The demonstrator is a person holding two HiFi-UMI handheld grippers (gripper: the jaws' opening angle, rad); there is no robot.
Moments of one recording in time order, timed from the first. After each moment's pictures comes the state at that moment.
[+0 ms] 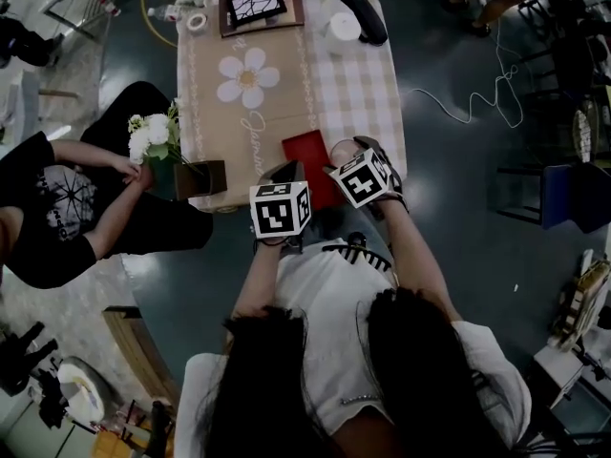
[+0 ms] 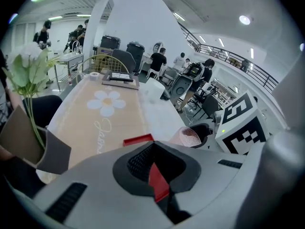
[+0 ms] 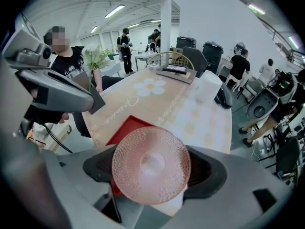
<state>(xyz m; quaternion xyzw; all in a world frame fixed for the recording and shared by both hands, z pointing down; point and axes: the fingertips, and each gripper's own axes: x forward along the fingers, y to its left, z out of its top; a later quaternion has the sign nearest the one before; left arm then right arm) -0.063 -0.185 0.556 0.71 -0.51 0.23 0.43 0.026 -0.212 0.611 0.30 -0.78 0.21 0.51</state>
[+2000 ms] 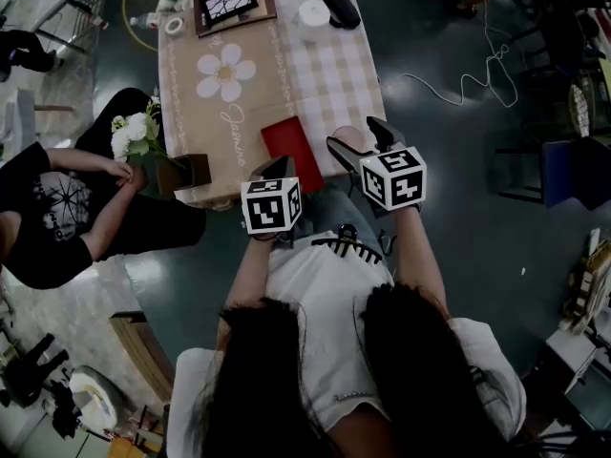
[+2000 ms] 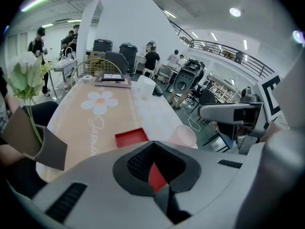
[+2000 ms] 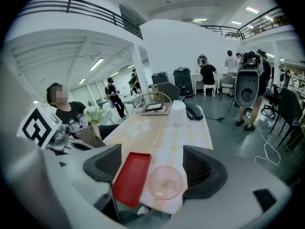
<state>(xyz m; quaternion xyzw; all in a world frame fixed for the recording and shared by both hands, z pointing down) -0.031 -0.164 0.554 0.72 -0.50 0.25 0.40 0.087 -0.221 0.510 0.42 -0.83 0.26 0.25</state>
